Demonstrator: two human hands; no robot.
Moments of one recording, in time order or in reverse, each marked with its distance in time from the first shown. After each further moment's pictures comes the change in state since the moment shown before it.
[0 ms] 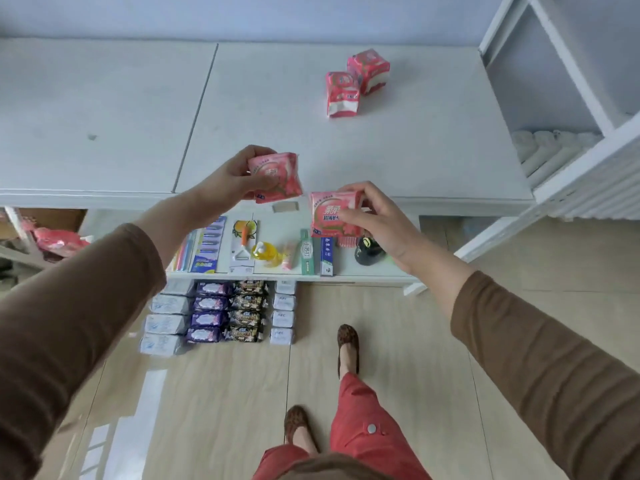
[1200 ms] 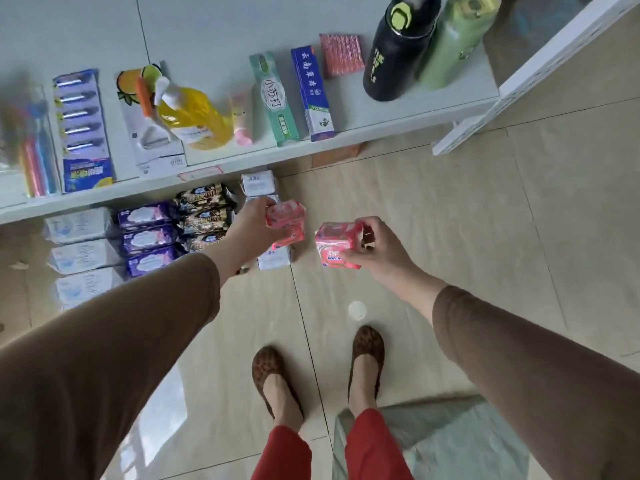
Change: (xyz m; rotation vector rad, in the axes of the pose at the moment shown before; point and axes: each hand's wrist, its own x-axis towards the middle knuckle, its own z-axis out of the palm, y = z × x) left_hand 0.068 -0.531 0.134 0.596 -0.134 -0.281; right_hand 0.004 0.507 0.102 -0.177 0.345 0.402
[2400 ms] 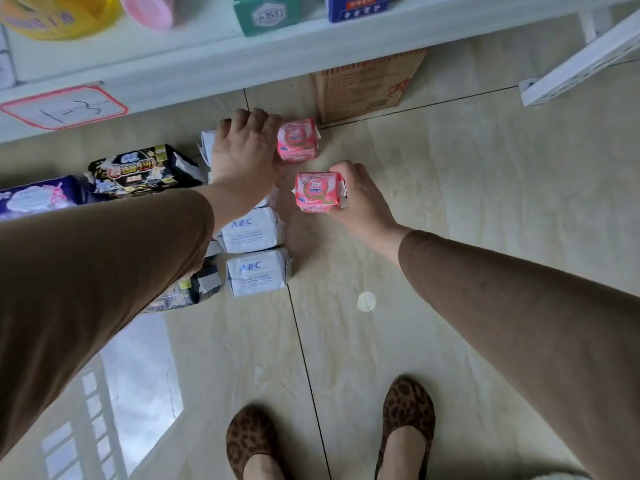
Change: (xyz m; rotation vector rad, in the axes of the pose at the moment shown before) left_hand 0.235 -0.105 0.098 0.797 0.348 0.256; right_hand 0.270 0.166 0.114 -0.392 0.049 -0.292
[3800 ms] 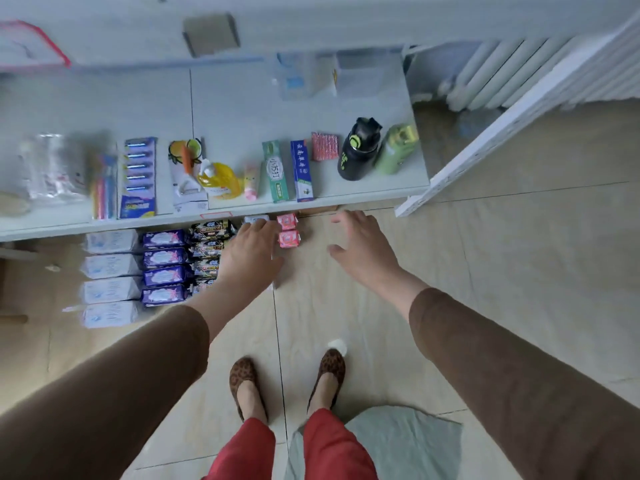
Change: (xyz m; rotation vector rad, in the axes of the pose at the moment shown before) left_hand -0.219 0.089 -0.435 -0.378 -0.100 -0.162; right_hand -0.235 -0.310 -0.356 -0.307 -0.034 -0.052
